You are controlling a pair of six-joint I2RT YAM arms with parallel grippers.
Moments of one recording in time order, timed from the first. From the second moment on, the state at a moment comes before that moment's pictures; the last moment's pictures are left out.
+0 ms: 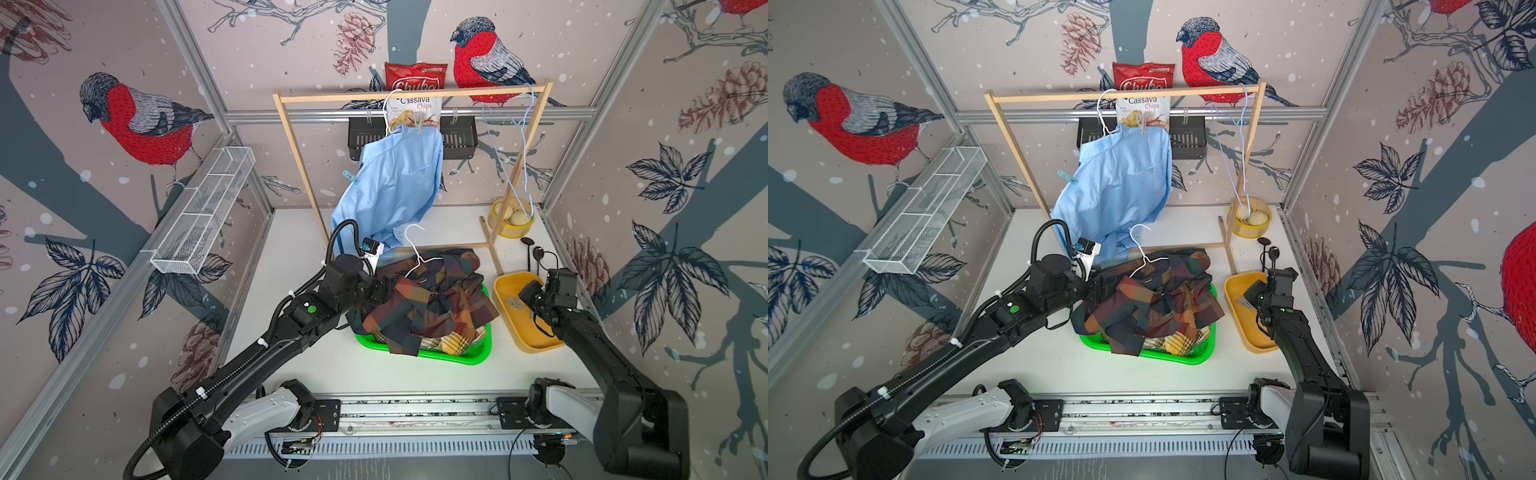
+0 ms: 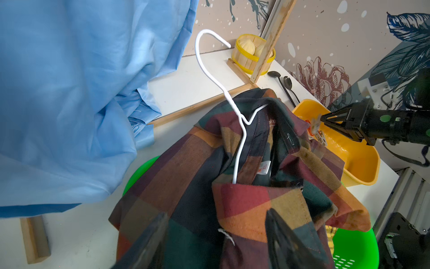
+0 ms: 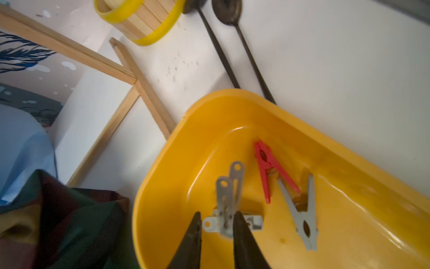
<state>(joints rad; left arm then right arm) -0.68 1.04 0.88 -0.31 0.04 -0.24 -0.11 1.11 0.51 -0.20 -0.07 0.64</state>
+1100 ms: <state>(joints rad) -0.68 0.97 0.74 -0.28 0.02 -0.23 0.82 1.58 1.24 -0.22 0.29 0.37</state>
